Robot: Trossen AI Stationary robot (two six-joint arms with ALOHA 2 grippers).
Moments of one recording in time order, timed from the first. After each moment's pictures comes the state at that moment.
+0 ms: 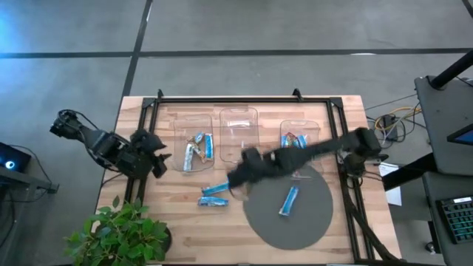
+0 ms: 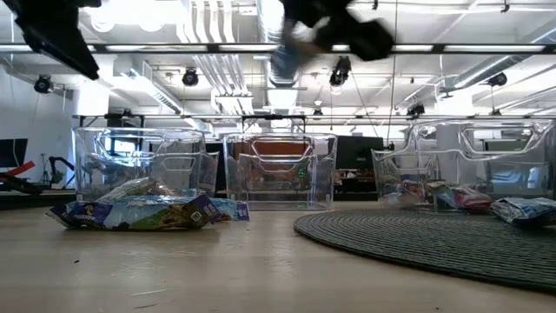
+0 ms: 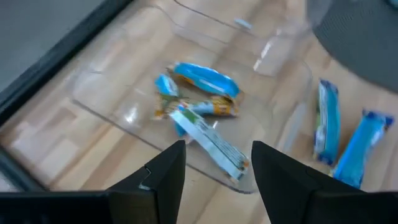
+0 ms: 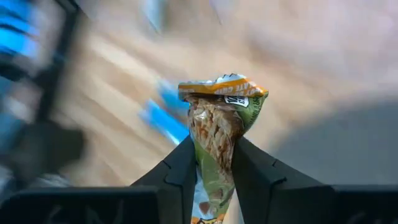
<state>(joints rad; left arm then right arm) -0.48 0.75 0.90 -1.27 -0.64 -0.94 0.23 1.86 1.63 -0.81 0.23 1.37</state>
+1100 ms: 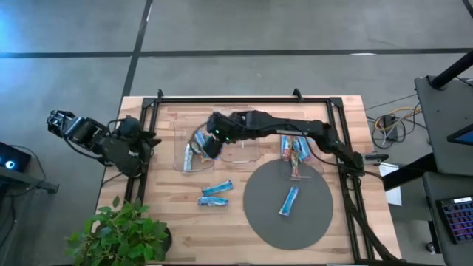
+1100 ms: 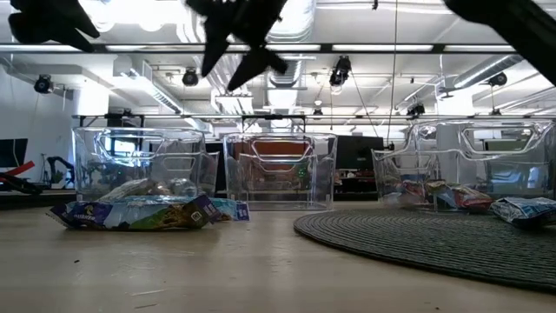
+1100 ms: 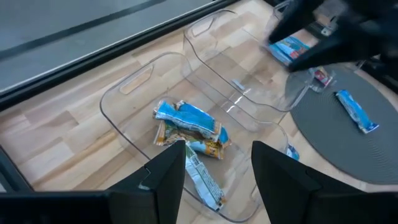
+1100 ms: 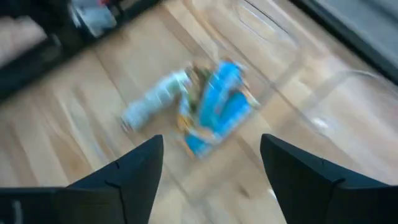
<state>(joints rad) -0.48 0.66 1.01 -1.37 -0.75 -1.10 -0.06 2.26 2.35 -0.99 0.22 0.55</state>
